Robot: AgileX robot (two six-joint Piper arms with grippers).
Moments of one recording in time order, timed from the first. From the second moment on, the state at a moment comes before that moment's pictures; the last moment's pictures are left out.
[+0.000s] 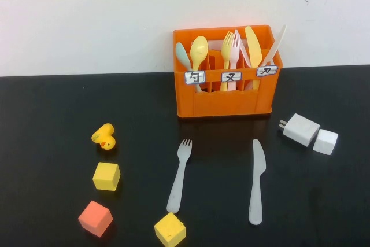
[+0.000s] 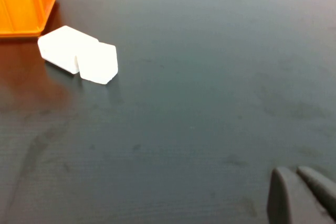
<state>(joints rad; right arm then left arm) -0.04 -0.01 0.01 -0.07 0.43 0.04 -0.01 -0.01 0.01 -0.08 0.37 -0.23</state>
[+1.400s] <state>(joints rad) -0.04 -0.01 0.03 -0.14 -0.44 0.02 -0.01 -0.01 0.02 -0.08 -0.55 -0.24</state>
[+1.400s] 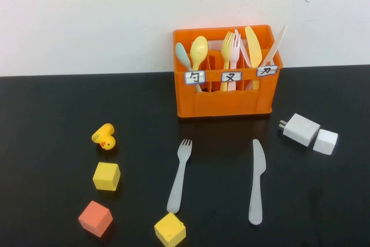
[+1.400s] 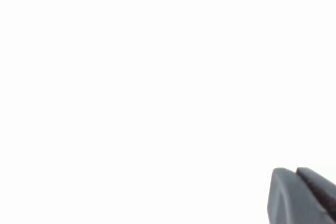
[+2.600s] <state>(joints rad) -0.04 0.43 -0.45 0.14 0.70 -0.38 -0.01 0.56 -0.53 -0.23 0.70 -0.23</state>
